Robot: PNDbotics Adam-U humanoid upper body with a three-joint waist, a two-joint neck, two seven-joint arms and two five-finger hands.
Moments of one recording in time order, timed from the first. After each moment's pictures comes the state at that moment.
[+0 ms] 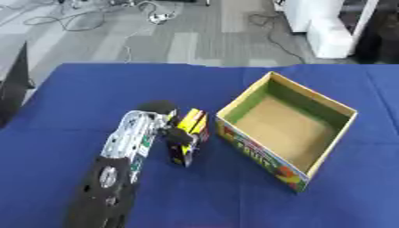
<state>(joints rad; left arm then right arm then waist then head) -0.38 0.08 -0.05 -1.62 -1.50 0.19 -0.90 -0.09 -0.56 0.04 -1.99 -1.06 -0.37 0.50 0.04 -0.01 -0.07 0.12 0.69</state>
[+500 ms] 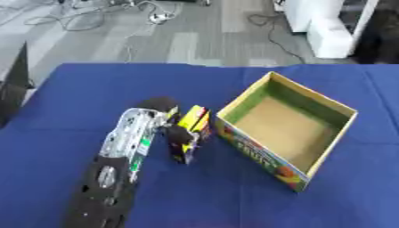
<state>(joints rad) -0.38 0.08 -0.06 -1.67 -1.51 0.17 -0.91 -0.09 -0.56 0.04 -1.99 -1.06 -0.37 0.50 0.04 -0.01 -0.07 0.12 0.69</state>
